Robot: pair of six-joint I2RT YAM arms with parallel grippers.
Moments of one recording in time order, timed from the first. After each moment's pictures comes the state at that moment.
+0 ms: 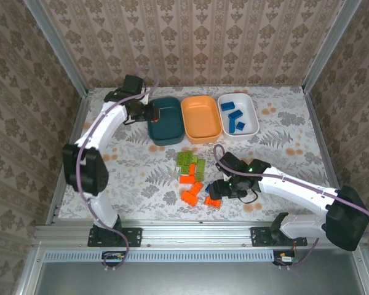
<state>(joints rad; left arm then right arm) -0.31 1.86 1.69 -0.87 0.20 -0.22 0.81 1.23 0.79 -0.83 -0.15 0.69</state>
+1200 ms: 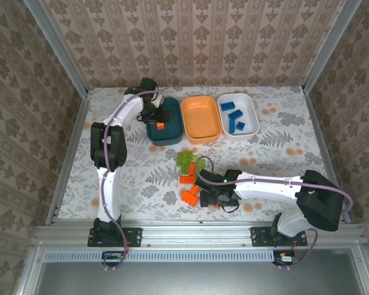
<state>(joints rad) -0.31 2.25 1.98 -0.97 0.20 -0.15 1.02 1.47 0.83 -0.76 0.10 1.03</state>
